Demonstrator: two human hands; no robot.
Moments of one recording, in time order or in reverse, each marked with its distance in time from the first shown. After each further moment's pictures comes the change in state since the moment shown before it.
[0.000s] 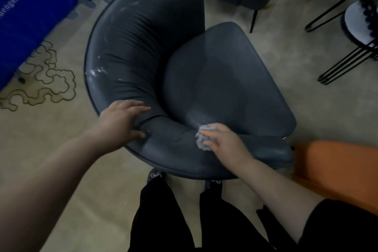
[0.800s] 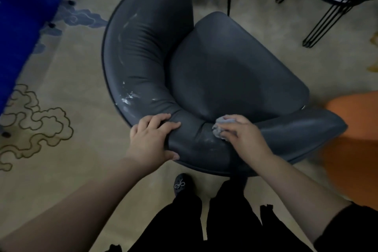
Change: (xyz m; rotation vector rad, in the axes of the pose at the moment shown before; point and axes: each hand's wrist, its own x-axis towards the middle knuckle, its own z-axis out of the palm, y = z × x) left_hand 0.030 -0.102 0.018 0.020 0.004 0.244; right_hand 0.045 -0.072 0.095 -0.017 0.375 0.241
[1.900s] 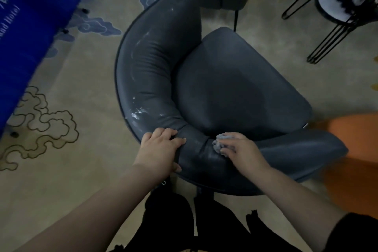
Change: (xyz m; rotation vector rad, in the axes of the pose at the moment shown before) left_hand 0.012 0.011 -0.023 0.176 -0.122 0.079; right_hand 0.014 -0.012 -0.004 0.041 -0.125 0.124
